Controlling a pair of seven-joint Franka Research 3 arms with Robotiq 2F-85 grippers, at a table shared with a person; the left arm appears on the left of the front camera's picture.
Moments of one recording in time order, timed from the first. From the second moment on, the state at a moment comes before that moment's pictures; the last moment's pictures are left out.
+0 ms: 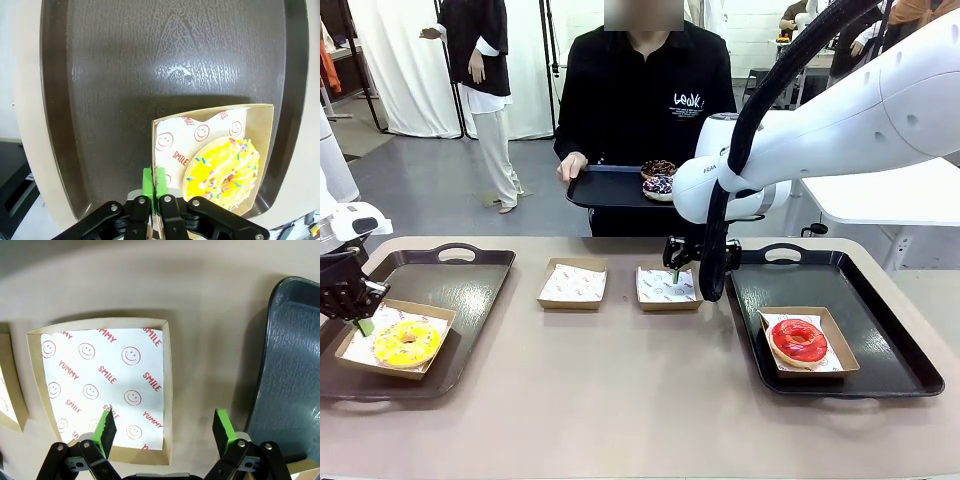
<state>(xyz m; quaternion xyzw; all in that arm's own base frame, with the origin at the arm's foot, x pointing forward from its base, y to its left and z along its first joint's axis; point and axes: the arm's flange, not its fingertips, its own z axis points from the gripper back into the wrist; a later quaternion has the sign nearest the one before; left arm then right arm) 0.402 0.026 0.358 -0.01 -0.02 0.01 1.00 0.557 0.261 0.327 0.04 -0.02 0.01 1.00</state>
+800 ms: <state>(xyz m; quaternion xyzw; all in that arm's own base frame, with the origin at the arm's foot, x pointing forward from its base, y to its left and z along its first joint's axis) 0.402 0.026 0.358 -0.01 -0.02 0.01 1.00 0.561 0.260 0.325 0.04 -0.02 0.01 1.00</state>
